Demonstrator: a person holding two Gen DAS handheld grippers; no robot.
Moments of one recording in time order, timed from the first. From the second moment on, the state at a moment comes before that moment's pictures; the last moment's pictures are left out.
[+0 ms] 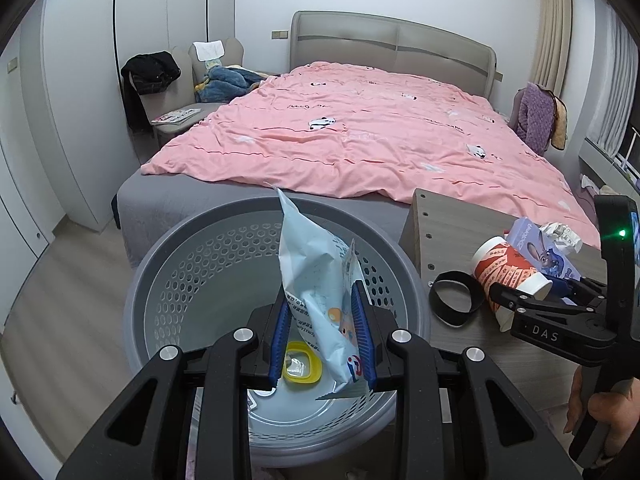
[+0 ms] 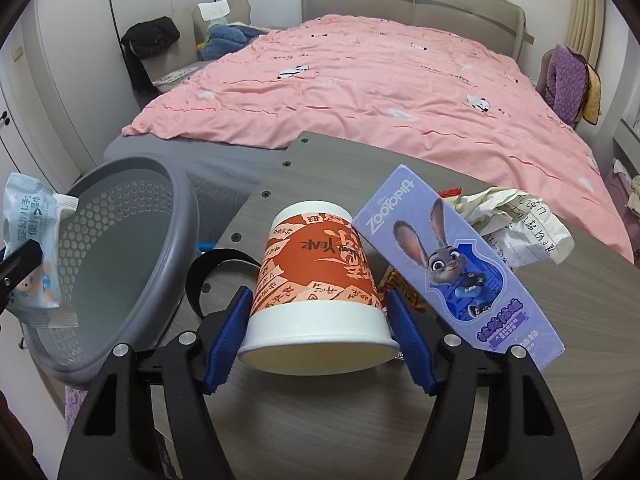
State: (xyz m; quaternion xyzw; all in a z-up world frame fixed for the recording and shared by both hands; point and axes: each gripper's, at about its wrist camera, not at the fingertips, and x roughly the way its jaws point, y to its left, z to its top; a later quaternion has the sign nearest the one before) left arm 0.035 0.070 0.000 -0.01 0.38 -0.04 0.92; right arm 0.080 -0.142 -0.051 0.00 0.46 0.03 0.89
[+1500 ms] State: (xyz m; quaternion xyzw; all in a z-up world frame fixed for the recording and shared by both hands) left arm 0.044 0.089 -0.004 -0.02 0.39 -0.03 0.92; right arm -0.025 -0.165 -0.009 0.03 0.38 0.07 0.92
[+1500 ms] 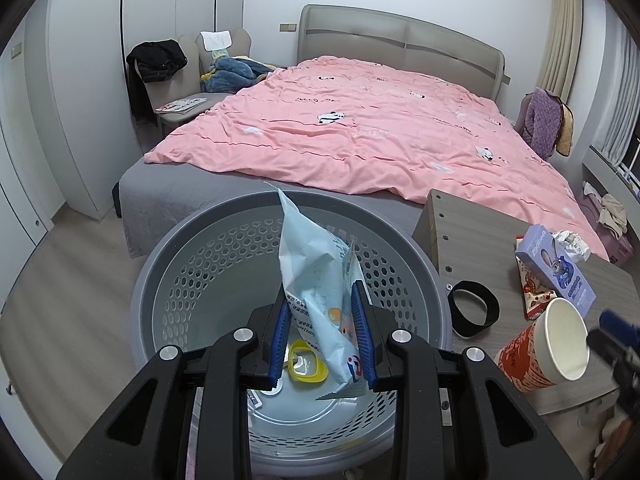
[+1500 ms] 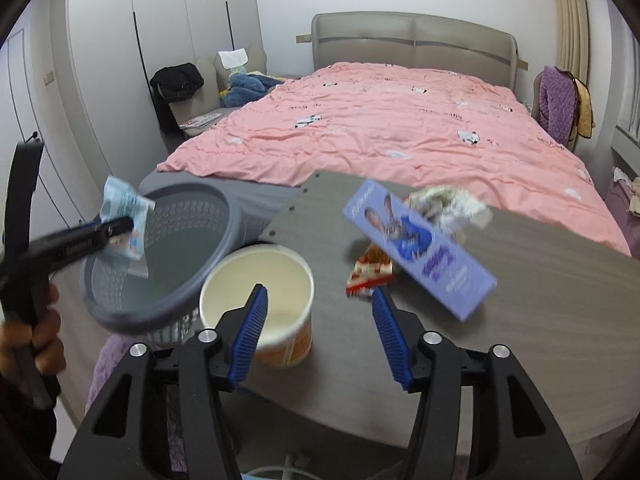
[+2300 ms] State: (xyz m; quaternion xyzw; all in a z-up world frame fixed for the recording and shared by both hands) left arm 0.031 0.080 -0.001 0.00 0.40 -0.03 0.92; right arm -0.001 -0.156 -0.071 0.05 0.42 0.09 0.90
